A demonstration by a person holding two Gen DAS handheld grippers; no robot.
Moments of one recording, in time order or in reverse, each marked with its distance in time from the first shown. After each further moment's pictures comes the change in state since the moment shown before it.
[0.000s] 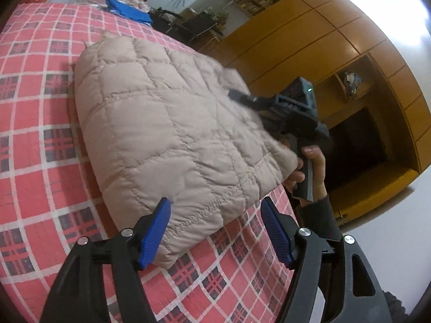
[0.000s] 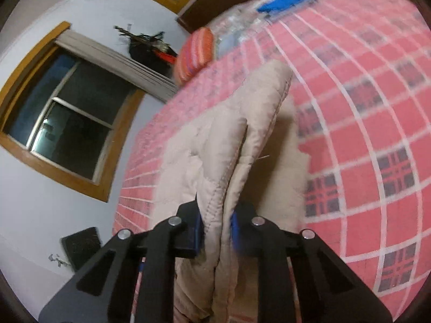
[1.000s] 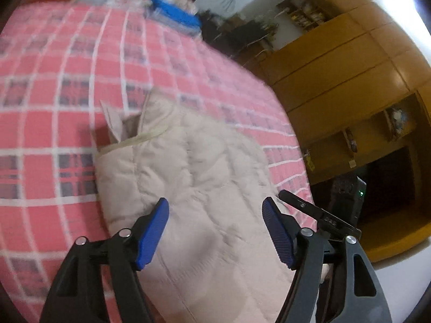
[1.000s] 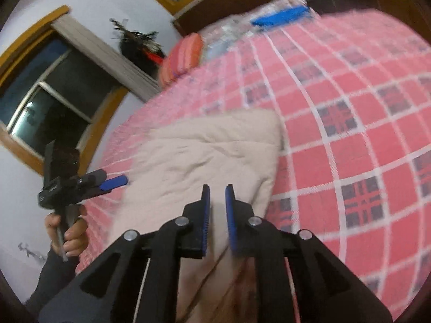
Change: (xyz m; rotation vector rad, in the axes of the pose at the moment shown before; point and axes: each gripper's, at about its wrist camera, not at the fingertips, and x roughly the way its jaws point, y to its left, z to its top) left arm 0.014 0.035 0.134 -0.051 -0.041 0.149; right arm -0.001 -0.007 0.009 -0.160 -0.076 -0.098
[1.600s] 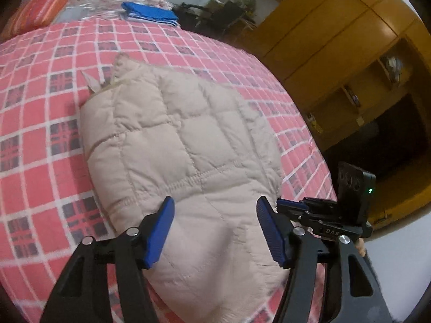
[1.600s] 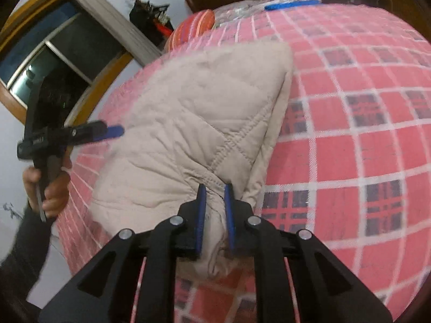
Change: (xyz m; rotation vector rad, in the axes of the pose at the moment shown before) left arm 0.003 -0.041 -0.057 0.127 0.058 0.077; right arm -0.013 0.014 -0.085 -0.093 0.099 -0.062
